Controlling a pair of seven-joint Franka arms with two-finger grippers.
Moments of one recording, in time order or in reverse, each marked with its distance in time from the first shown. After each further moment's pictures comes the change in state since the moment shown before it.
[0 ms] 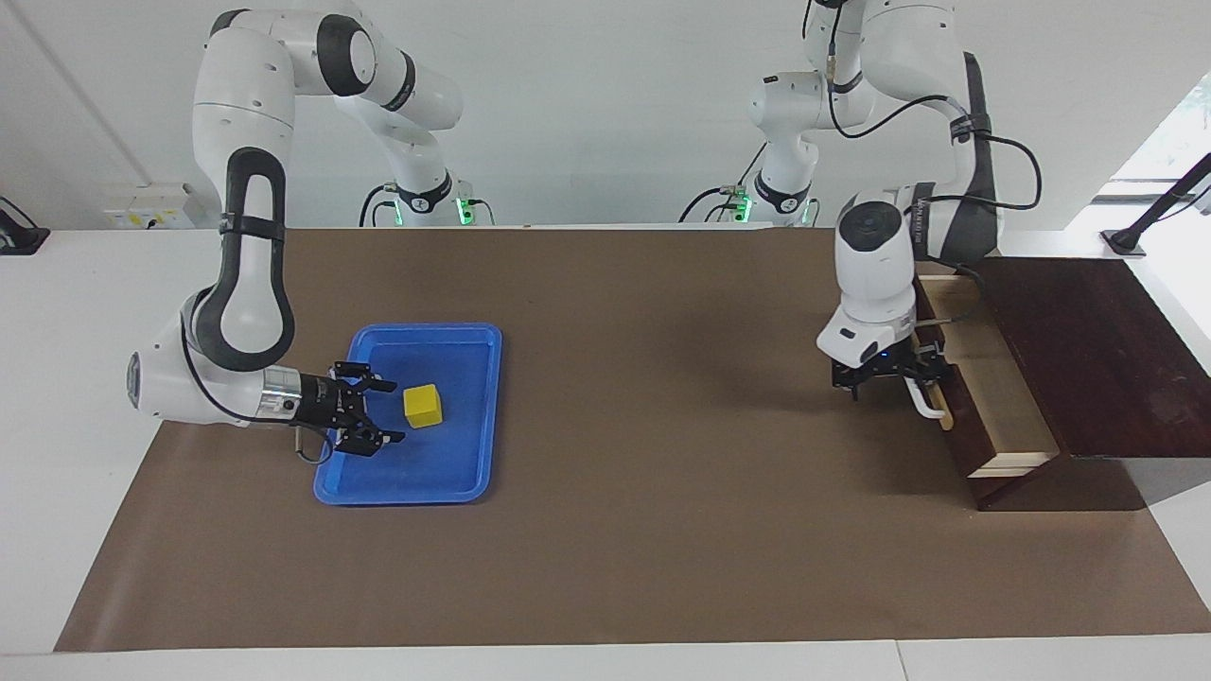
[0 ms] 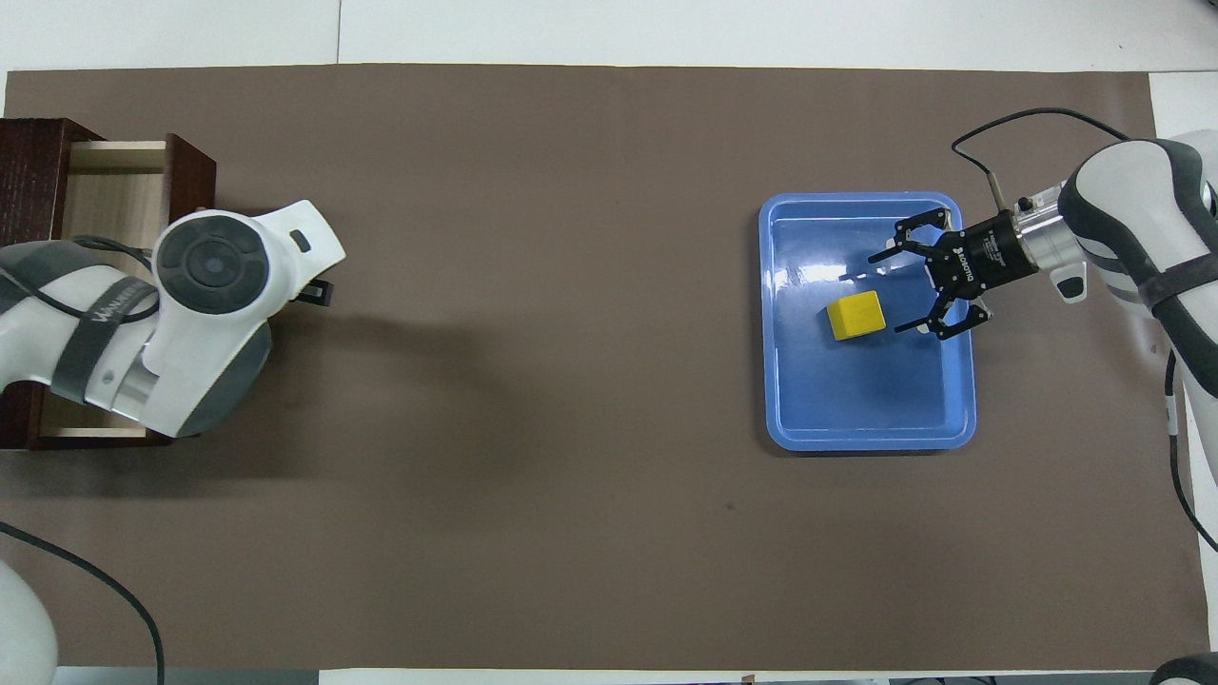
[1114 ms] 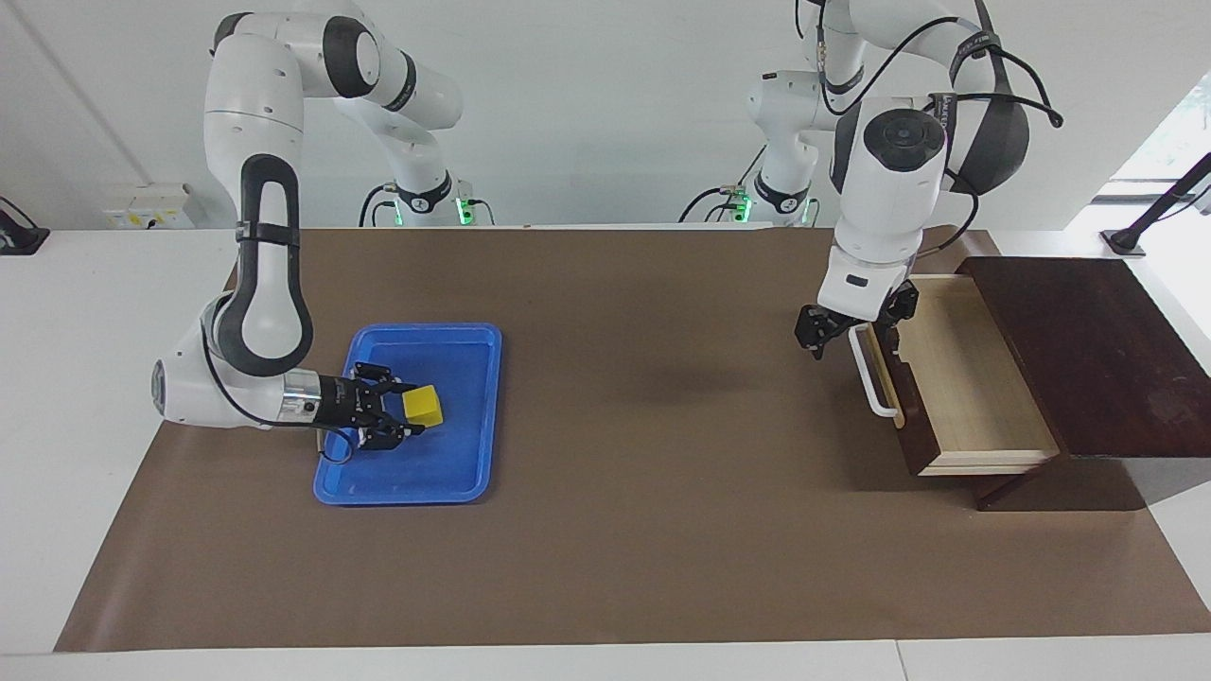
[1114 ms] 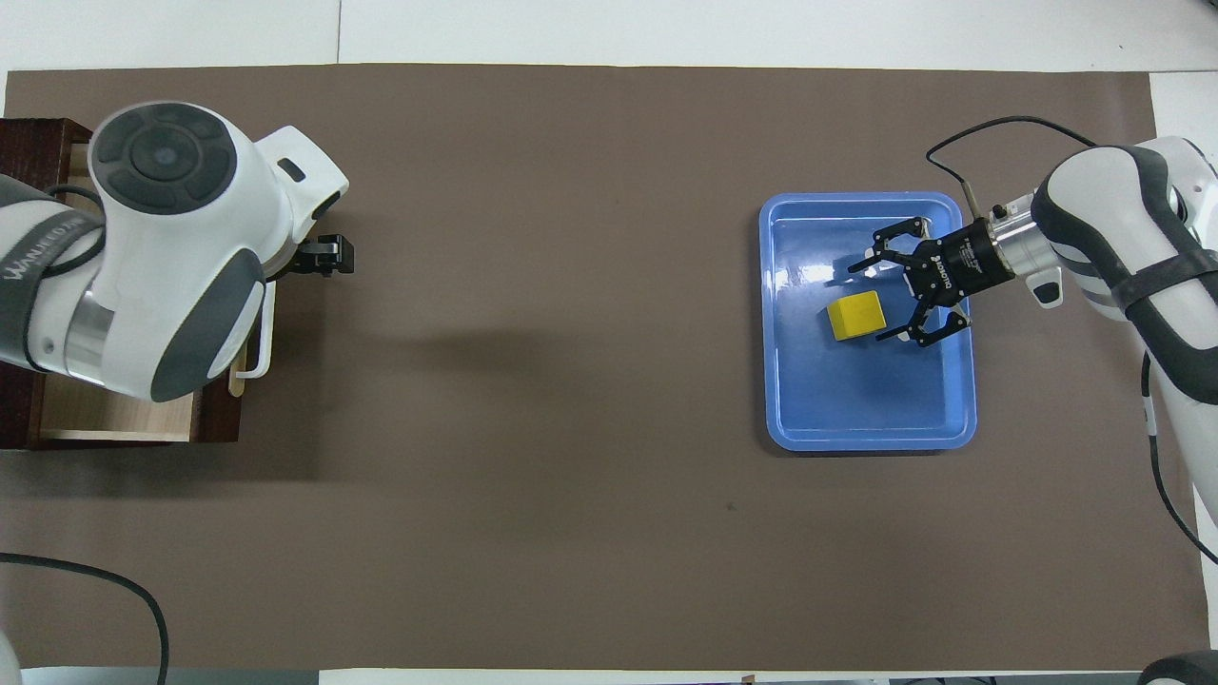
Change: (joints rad) left arm -0.051 -0.001 -0.001 0.393 -0.399 -0.439 -0.263; right arm 0.025 0.004 -0.001 -0.019 0.003 0.000 0.002
